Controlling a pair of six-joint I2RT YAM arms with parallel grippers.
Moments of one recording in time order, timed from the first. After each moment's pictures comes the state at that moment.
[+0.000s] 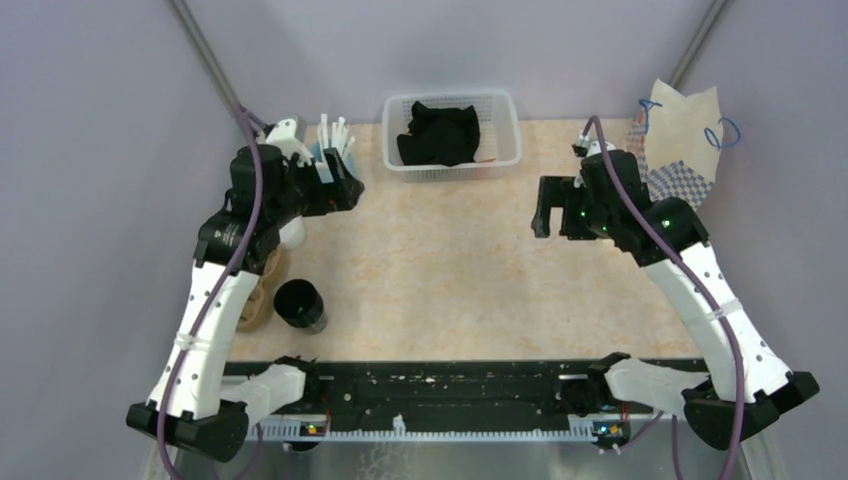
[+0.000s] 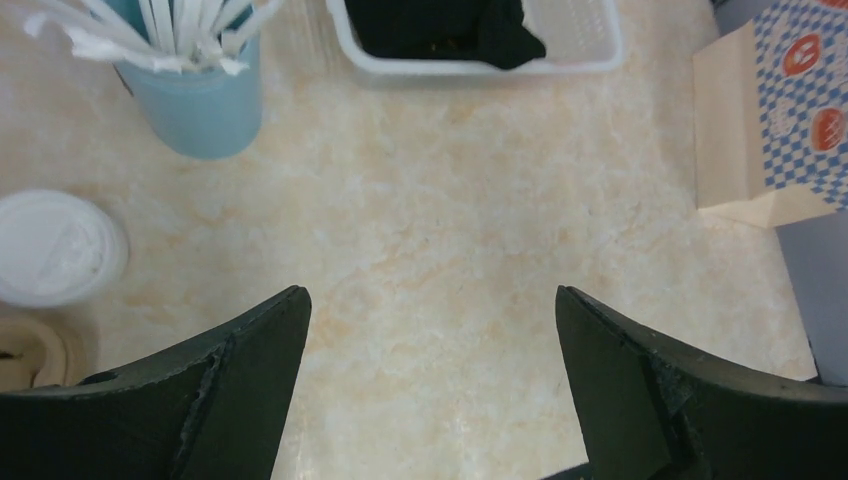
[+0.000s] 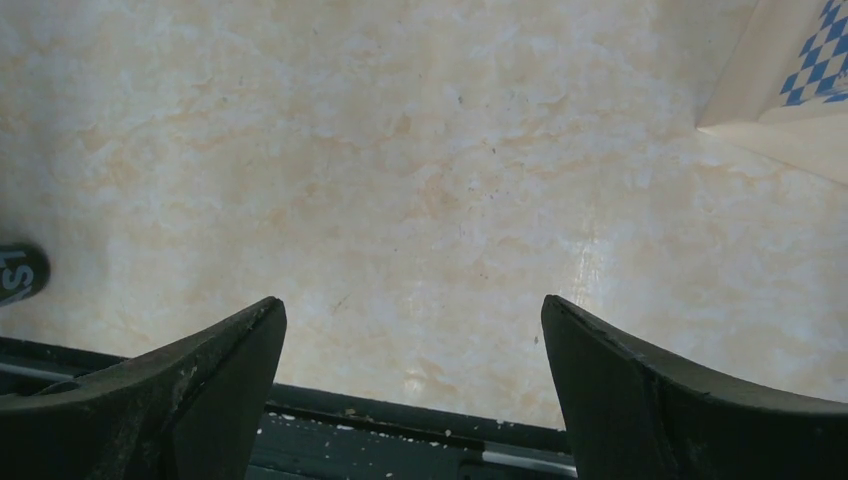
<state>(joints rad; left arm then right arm) -0.23 1.05 1.39 -0.71 0.13 -0.35 0.47 1.10 1.43 -1.08 0.16 0.38</state>
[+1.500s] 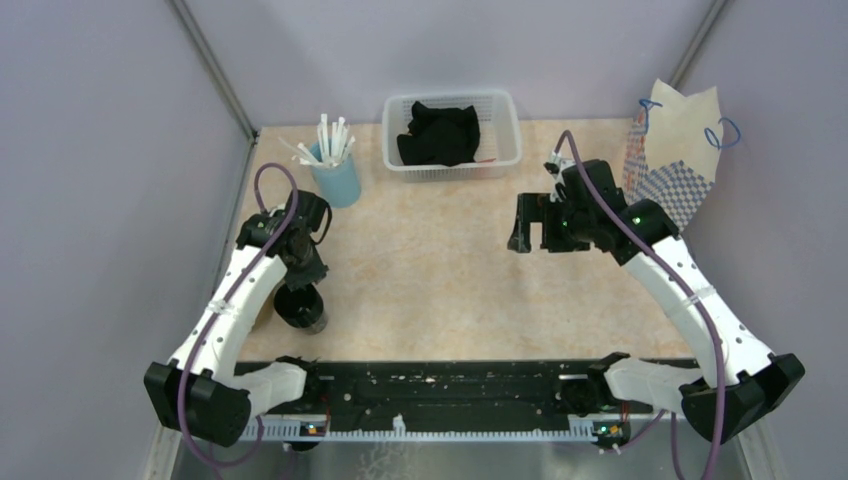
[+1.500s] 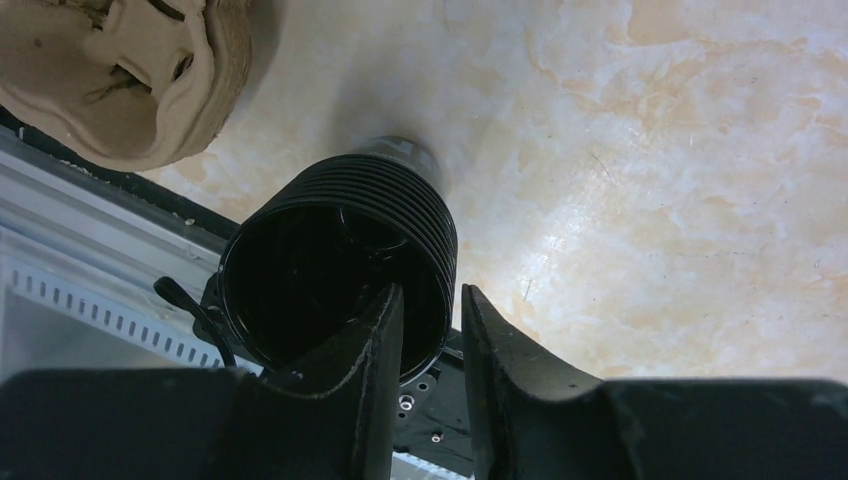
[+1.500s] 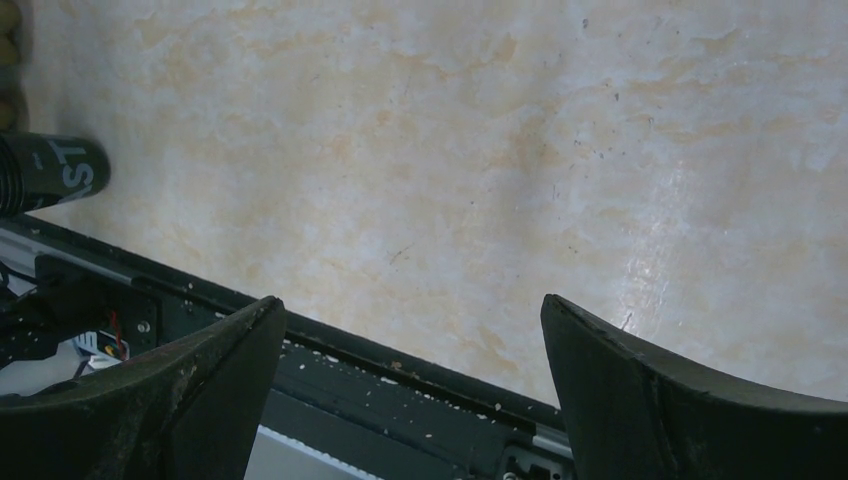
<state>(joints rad) -0.27 1.14 1.14 -1.28 -0.33 -0.73 0.47 1.14 1.29 -1.01 -0.08 0.39</state>
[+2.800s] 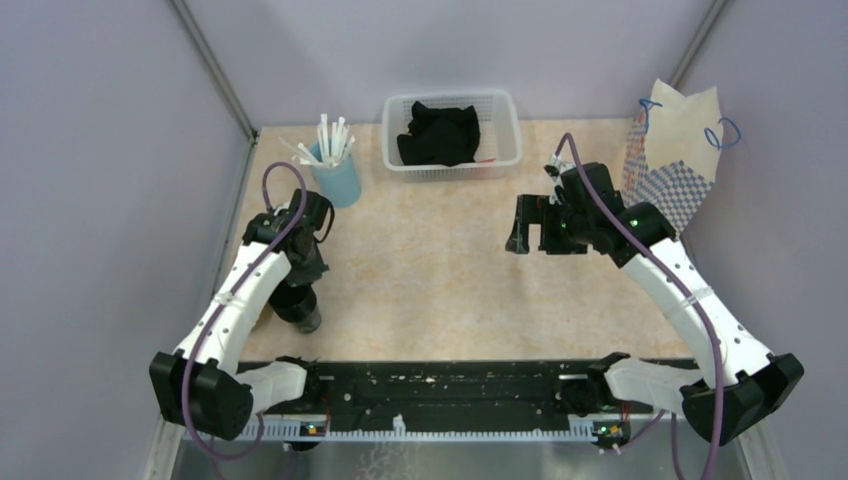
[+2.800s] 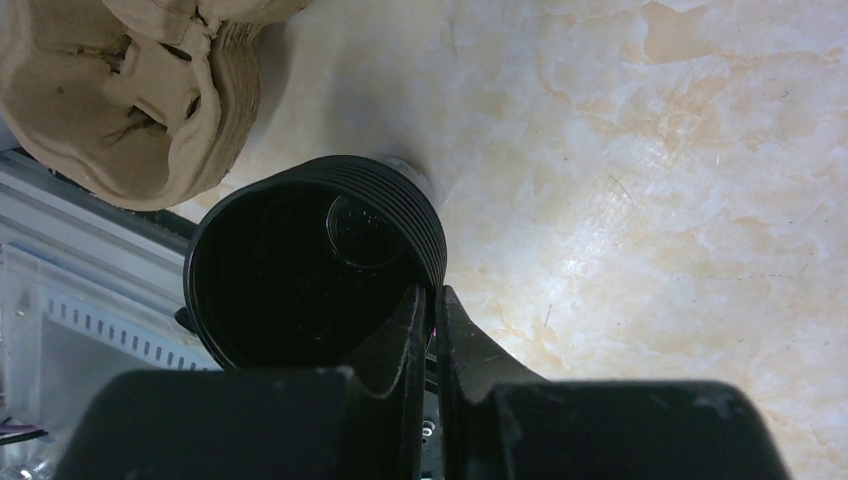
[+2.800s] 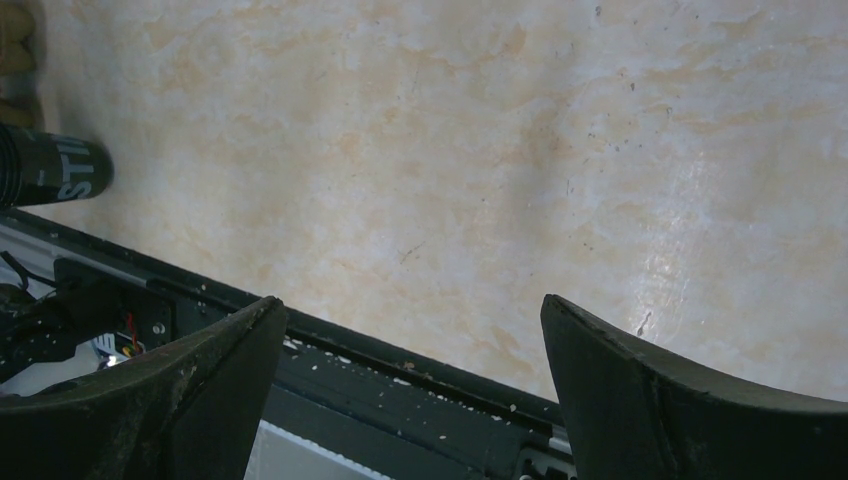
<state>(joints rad) -0.26 1.17 1.10 -1.21 -0.36 -0.66 0.47 1.13 1.26 -0.98 -0.09 0.42</state>
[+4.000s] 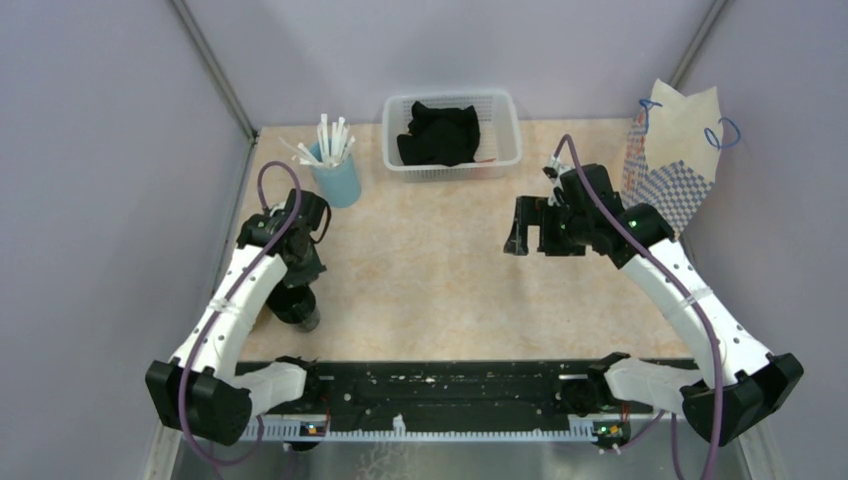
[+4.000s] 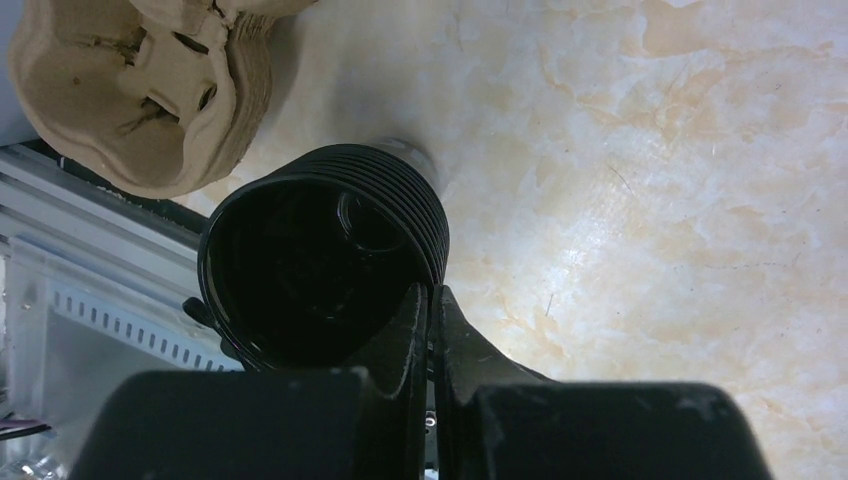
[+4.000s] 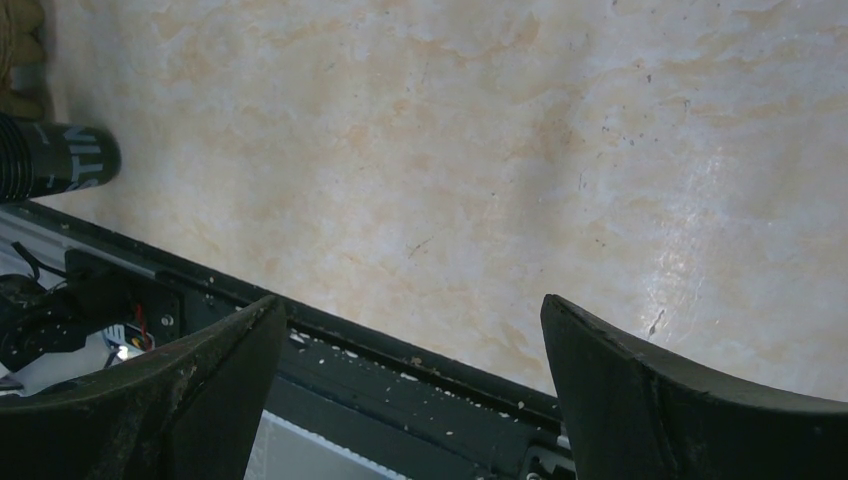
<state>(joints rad) -0.26 1.15 1.12 -1.25 -0.36 -0.66 0.47 1.13 1.25 -0.97 -0.12 0.43</state>
